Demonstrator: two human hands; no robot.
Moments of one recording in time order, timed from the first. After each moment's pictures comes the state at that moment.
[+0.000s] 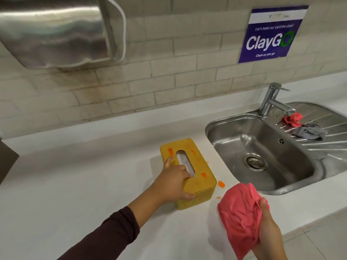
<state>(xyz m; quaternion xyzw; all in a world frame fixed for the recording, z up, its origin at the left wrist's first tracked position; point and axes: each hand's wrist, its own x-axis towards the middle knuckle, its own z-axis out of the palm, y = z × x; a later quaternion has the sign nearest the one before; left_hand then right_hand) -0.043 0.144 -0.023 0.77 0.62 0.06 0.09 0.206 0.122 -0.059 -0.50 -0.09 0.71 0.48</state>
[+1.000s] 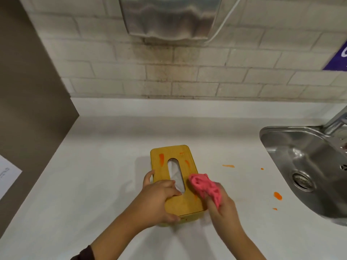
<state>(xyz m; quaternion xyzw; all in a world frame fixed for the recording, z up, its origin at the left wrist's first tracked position) -0.197 -0.026 -0.038 0.66 0.72 0.11 0.15 -0.008 0.063 -0.059 -0.38 -0.74 0.48 0.27</state>
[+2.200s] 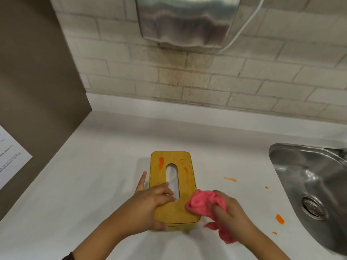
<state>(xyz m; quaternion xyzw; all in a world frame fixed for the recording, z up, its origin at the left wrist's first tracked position) -0.196 -0.036 -0.043 0.65 0.72 0.16 0.18 0.016 0.118 -0.030 -0.28 -0.74 0.60 0.11</state>
